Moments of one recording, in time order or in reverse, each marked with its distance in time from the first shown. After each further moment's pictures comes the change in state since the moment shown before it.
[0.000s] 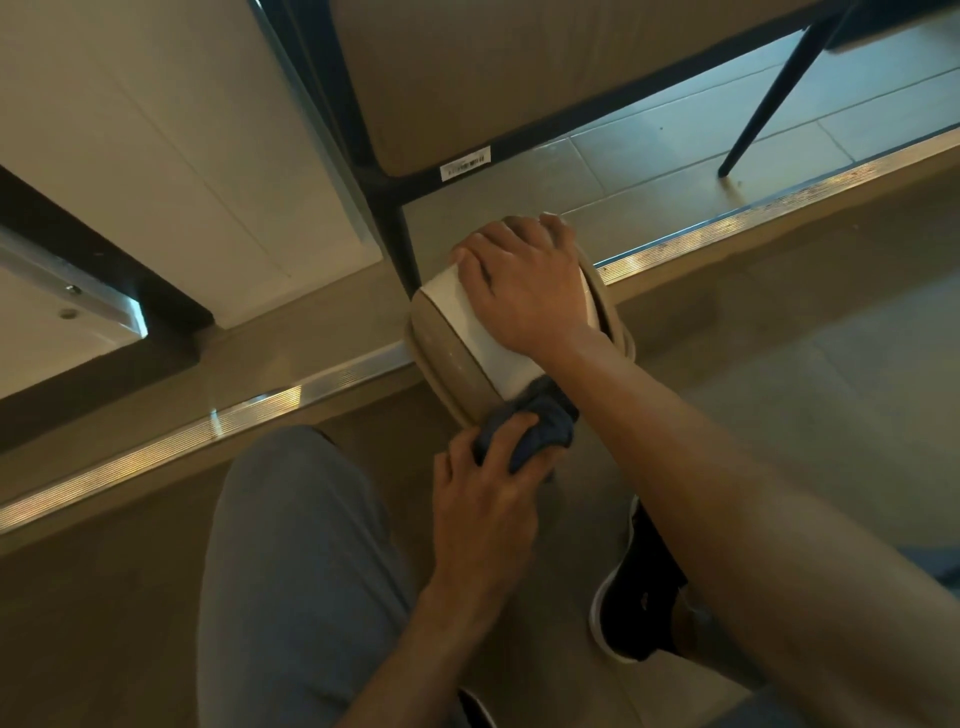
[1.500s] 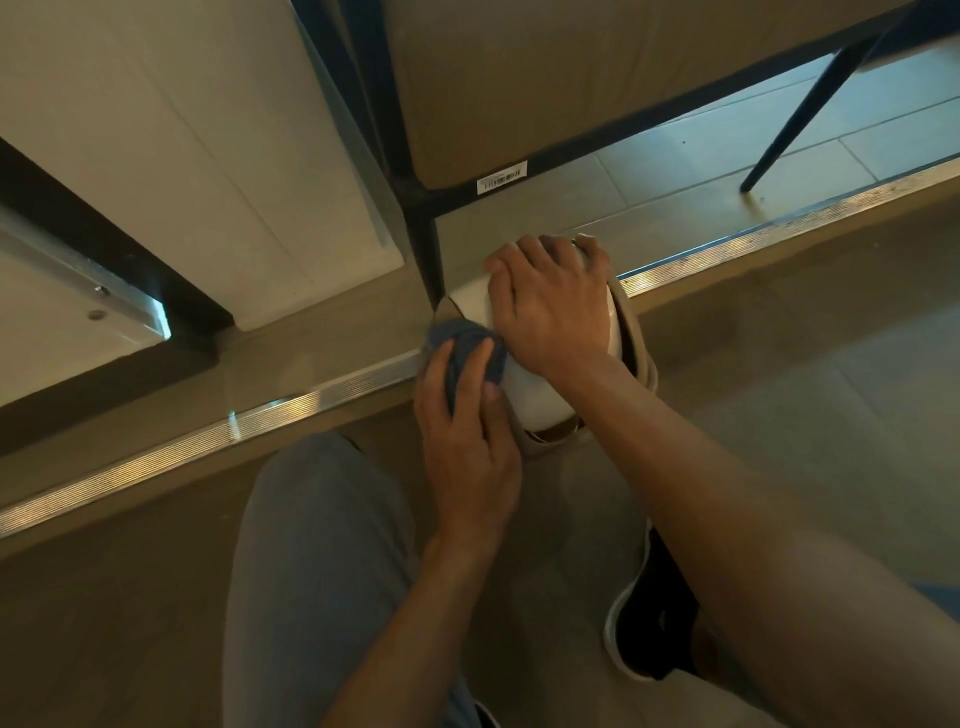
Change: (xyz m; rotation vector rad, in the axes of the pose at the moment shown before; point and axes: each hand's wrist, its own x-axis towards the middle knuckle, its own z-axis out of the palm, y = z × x) left_hand 0.052 -0.033 -0.004 -0.584 0.311 -0.410; right_hand -0.001 -0.016 -0.001 -0.078 -0.024 0.089
